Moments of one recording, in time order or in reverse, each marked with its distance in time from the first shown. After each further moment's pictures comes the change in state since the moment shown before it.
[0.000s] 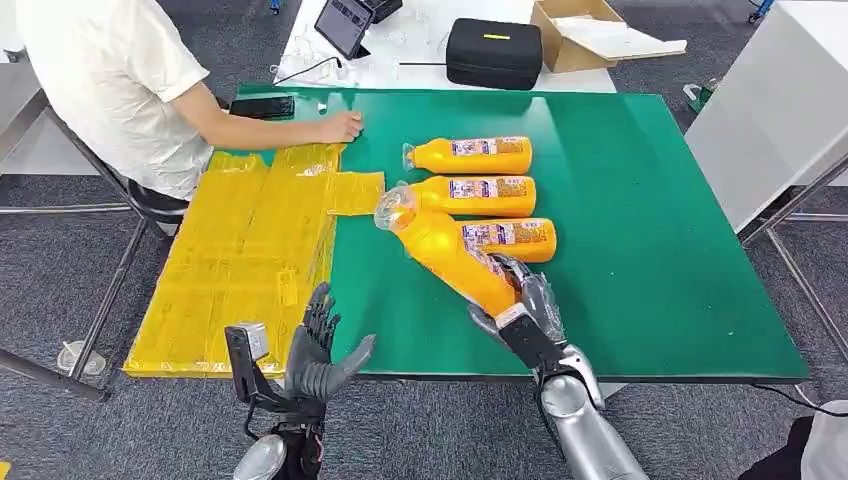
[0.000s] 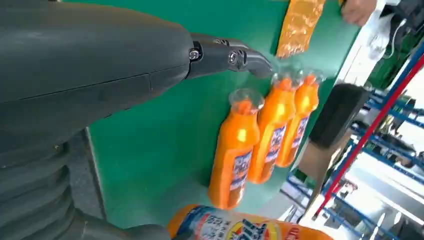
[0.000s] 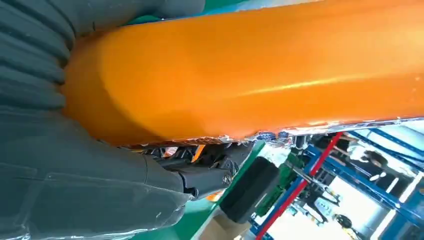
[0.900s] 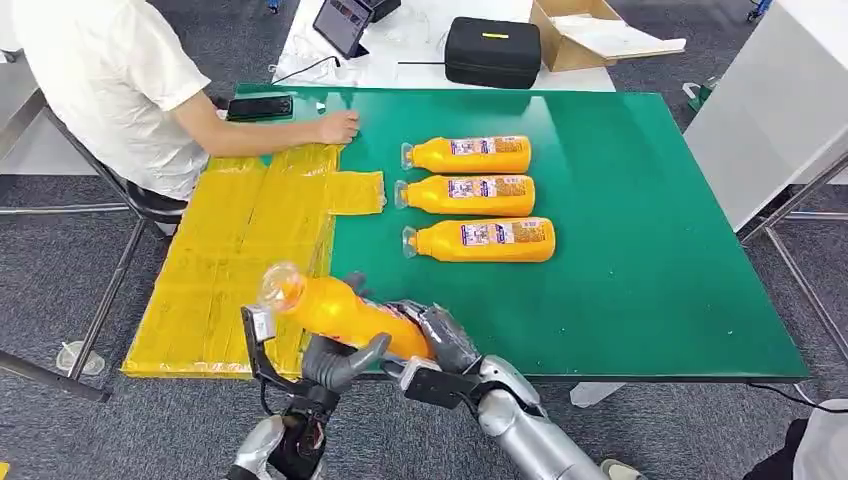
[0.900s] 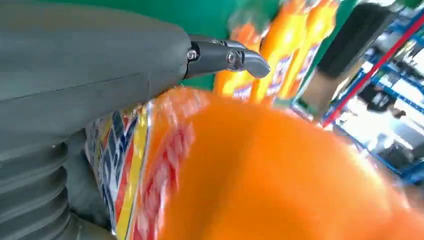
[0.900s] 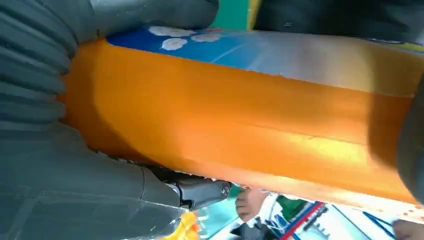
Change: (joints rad) left arm -0.083 -0.019 0.041 0.110 0.235 -0.329 0.083; right arm -0.104 0.063 0.371 0.196 0.113 0.102 -0.057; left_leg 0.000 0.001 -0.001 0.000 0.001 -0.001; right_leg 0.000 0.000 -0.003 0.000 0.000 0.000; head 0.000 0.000
